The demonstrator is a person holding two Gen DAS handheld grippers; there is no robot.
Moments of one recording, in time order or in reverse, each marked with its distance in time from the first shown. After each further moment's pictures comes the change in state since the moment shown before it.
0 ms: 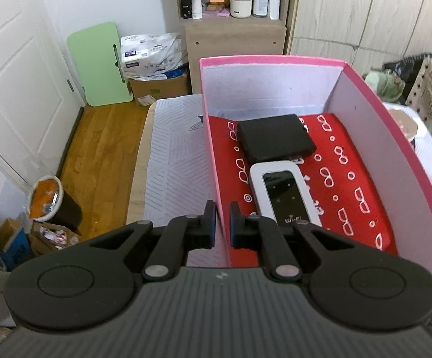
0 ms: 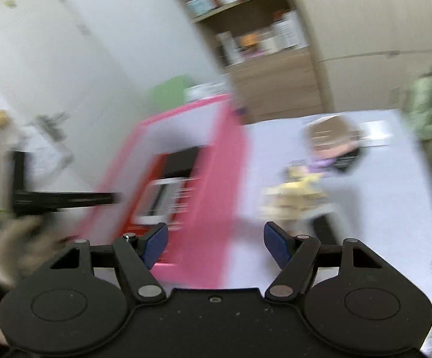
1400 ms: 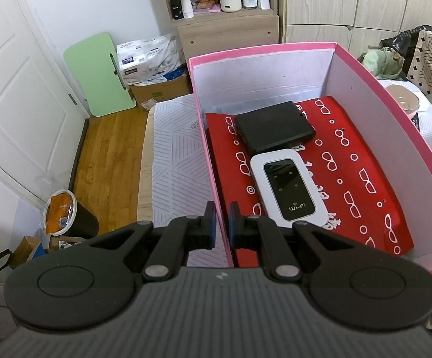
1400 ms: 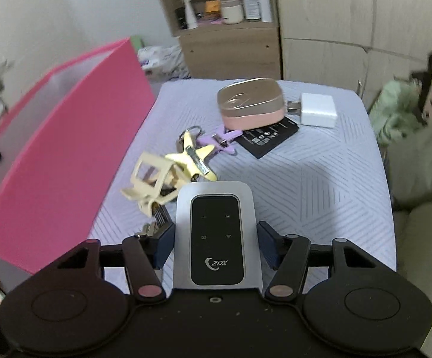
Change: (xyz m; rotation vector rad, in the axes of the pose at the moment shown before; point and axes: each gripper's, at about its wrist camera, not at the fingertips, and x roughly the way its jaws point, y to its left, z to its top) left arm -0.004 -0.008 0.001 0.099 0.019 0.041; right arm 0.071 -0.075 0.003 -0.101 0.128 -0.156
